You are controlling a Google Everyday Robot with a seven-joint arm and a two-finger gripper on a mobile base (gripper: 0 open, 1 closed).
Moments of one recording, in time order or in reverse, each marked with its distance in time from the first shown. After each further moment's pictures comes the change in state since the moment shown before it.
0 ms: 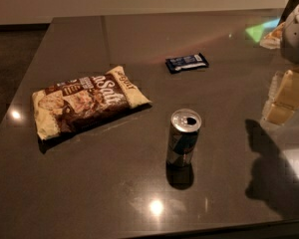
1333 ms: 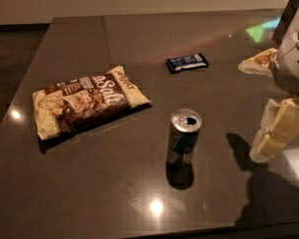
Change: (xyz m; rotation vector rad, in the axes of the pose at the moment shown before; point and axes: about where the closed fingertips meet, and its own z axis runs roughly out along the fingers) arm -0.030 0.059 0.011 -0.131 -0.227 -0.075
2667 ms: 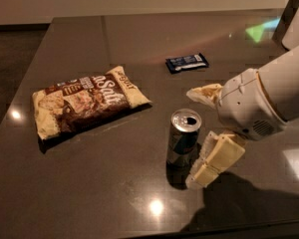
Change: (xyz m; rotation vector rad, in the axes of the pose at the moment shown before) arm -0.066 0.043 0.070 -0.073 -0.288 0.013
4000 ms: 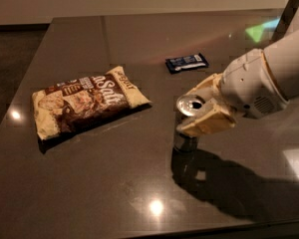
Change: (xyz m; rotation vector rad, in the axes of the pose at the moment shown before) arm -0.011 -0.034 -0.012 0.044 -0.053 0.030
